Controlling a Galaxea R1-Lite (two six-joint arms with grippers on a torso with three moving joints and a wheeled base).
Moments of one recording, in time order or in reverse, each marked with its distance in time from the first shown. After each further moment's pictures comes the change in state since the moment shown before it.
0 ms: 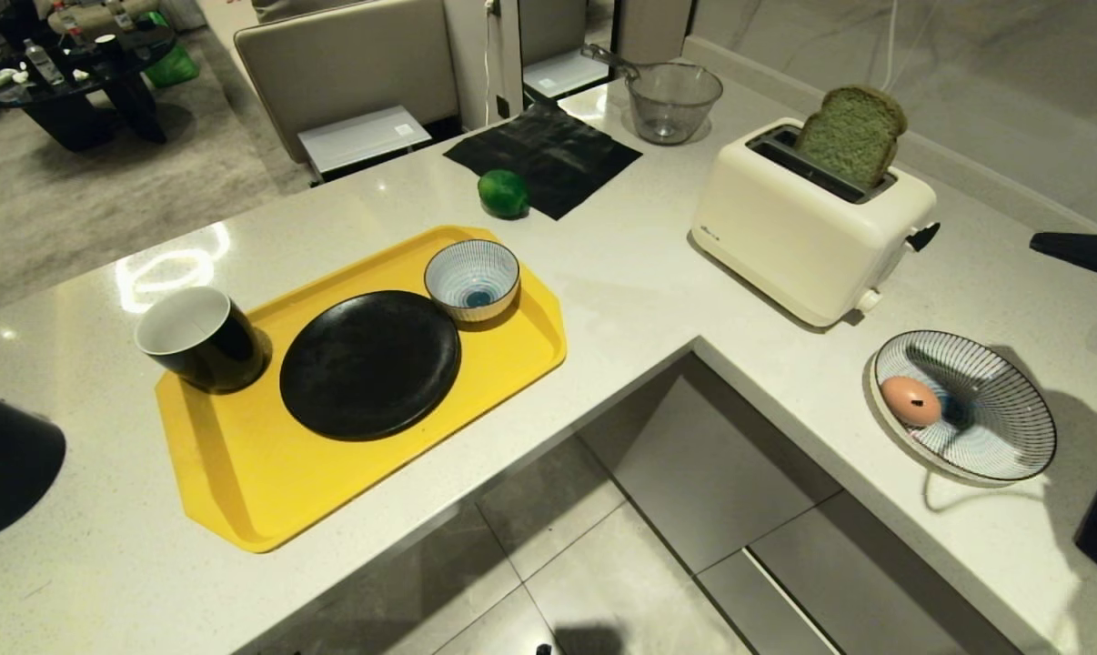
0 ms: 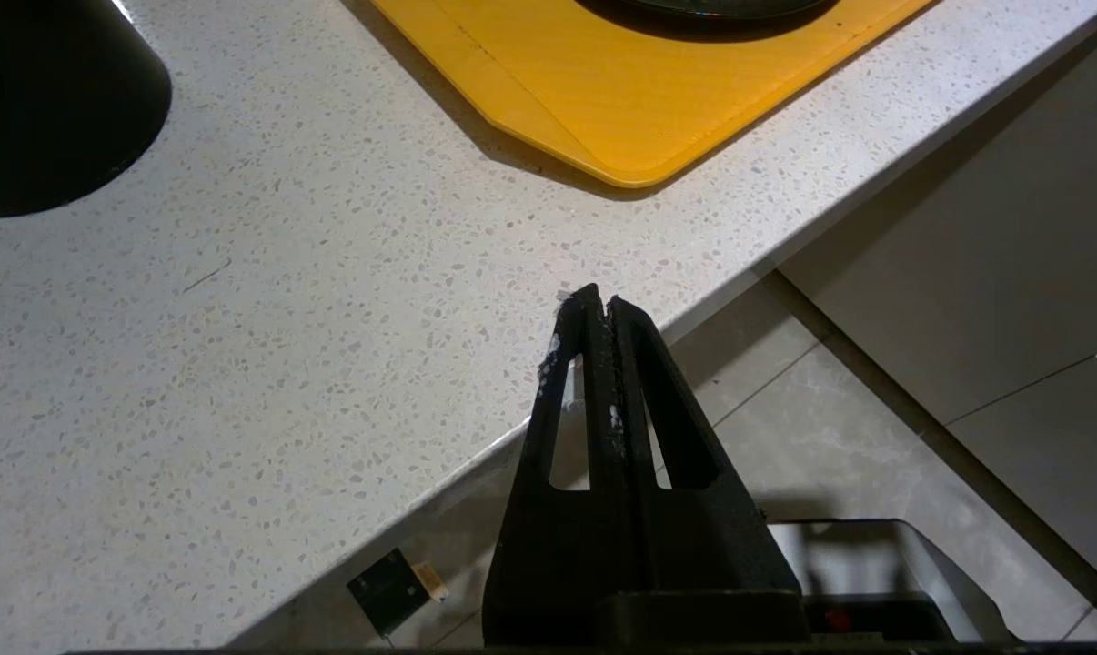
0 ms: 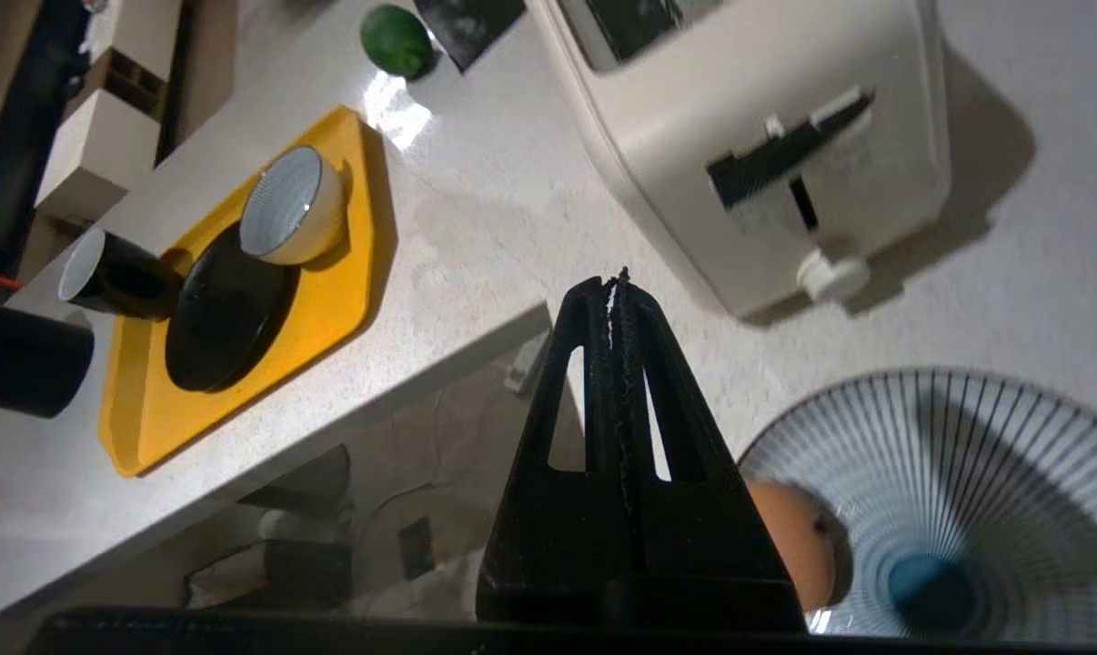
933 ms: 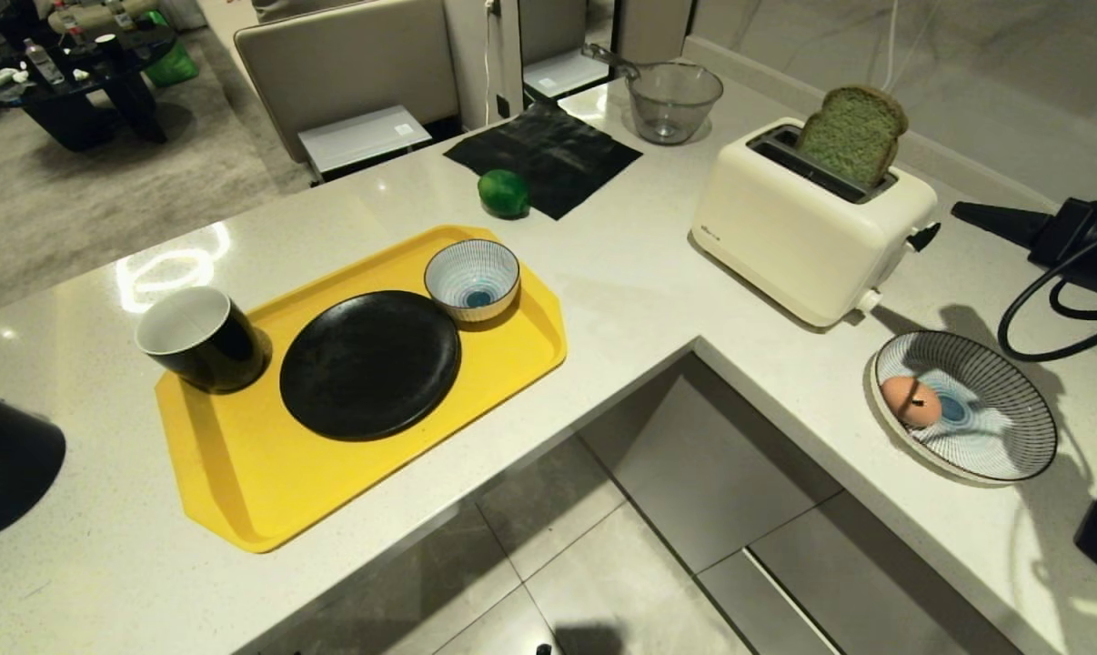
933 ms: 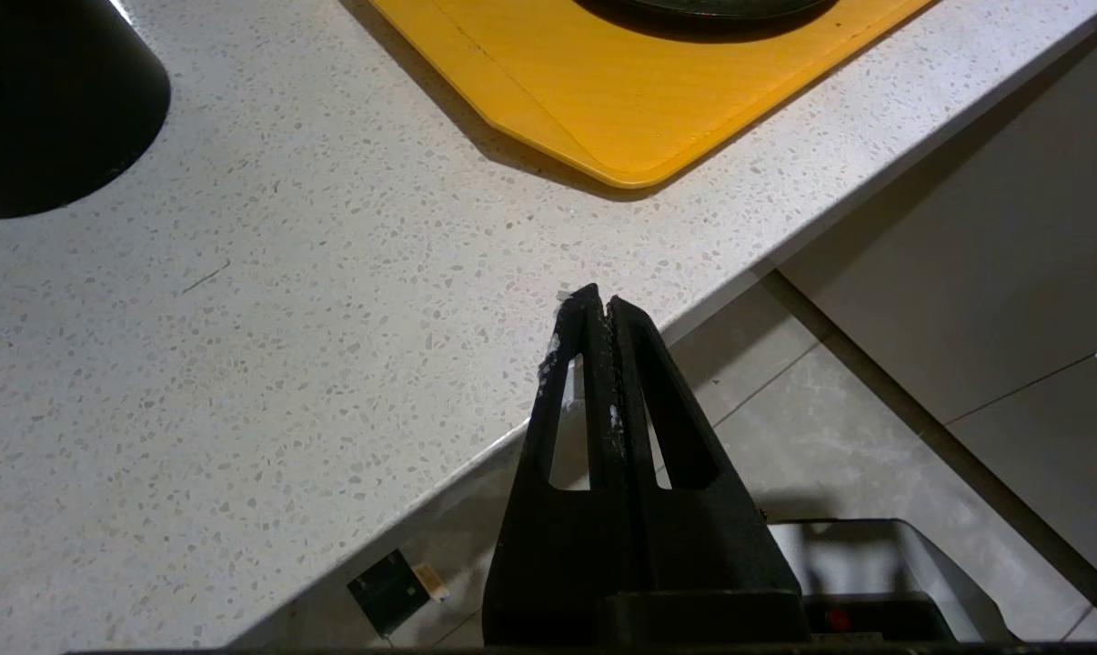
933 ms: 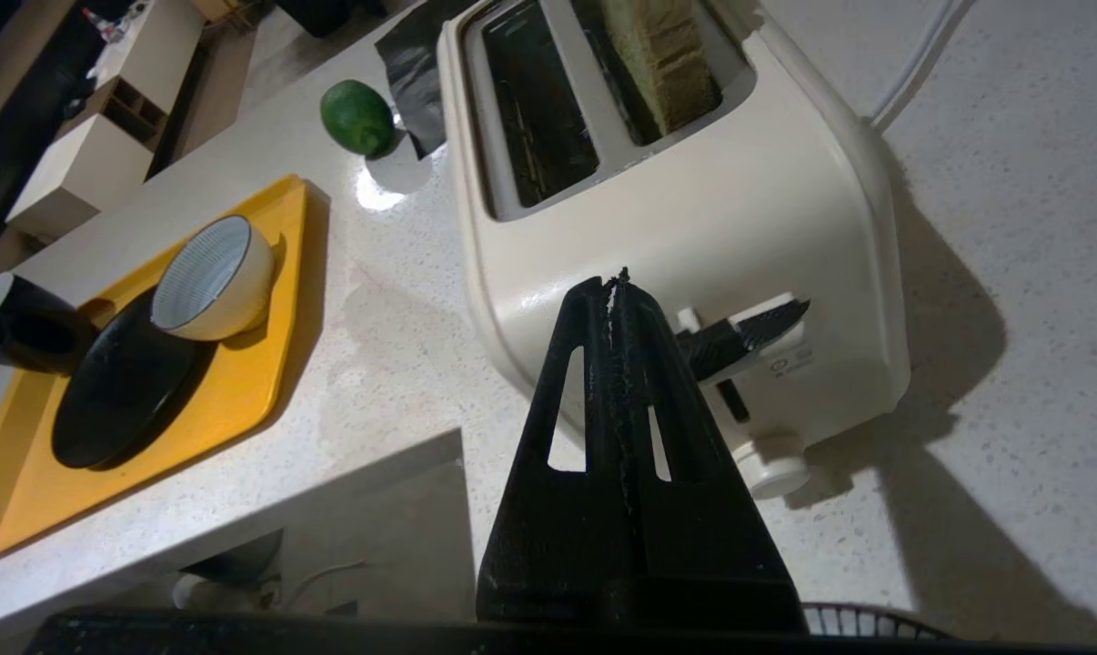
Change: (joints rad) left arm 0.000 0.000 0.000 0.000 0.000 0.000; right arm 0.106 0.277 -0.111 -0.356 -0.102 0.043
